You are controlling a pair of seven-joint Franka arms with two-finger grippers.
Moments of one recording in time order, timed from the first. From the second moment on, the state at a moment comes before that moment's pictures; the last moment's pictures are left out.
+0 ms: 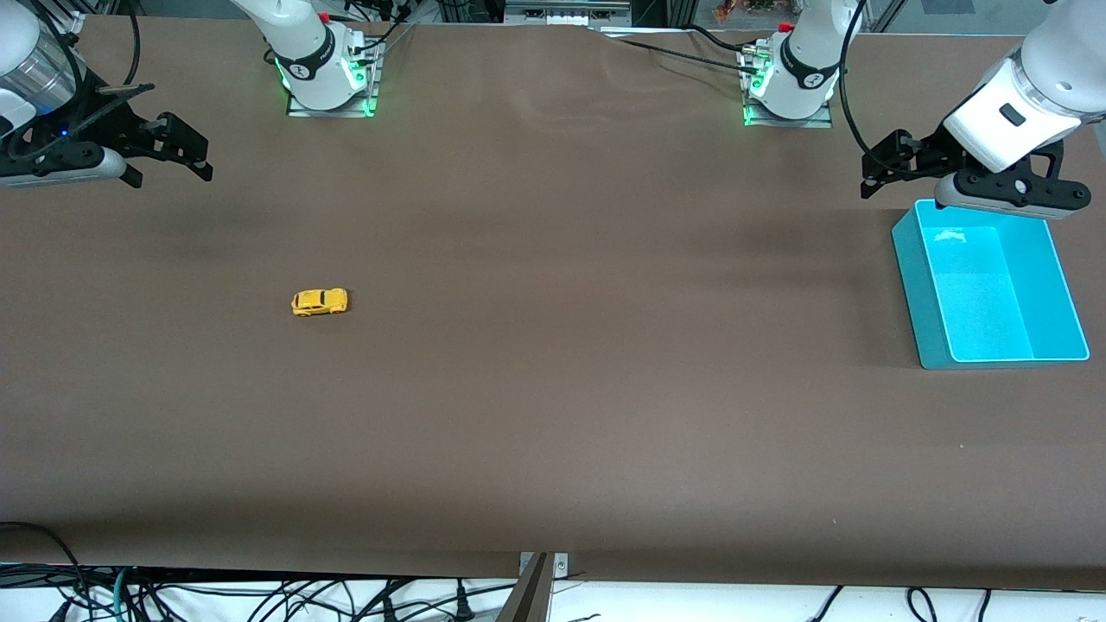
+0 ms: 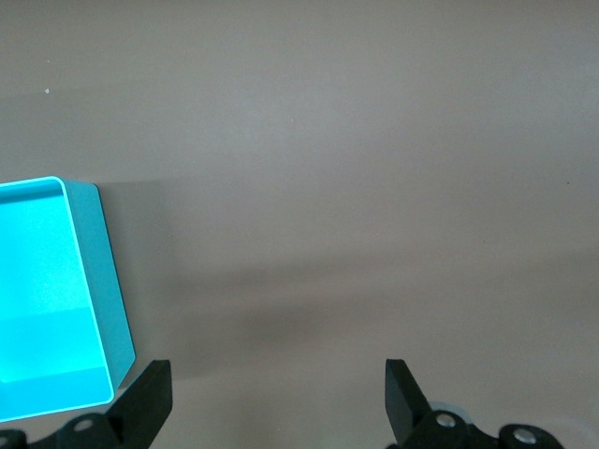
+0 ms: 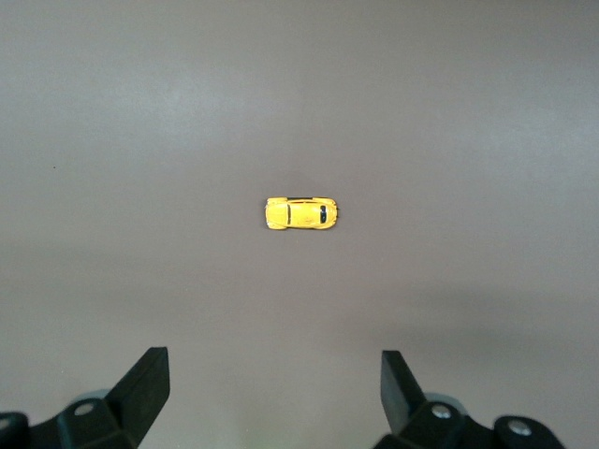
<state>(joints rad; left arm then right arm) 0.01 -0.05 -0.15 -1.66 -0.07 1.58 -0.04 0.05 -0.20 0.01 -1.90 0.05 1.71 -0.04</state>
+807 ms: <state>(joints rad) 0.01 -0.05 -0.15 -1.66 -0.07 1.57 -0.04 0.05 -0.20 -0.01 -1.90 0.05 1.68 -0.04</state>
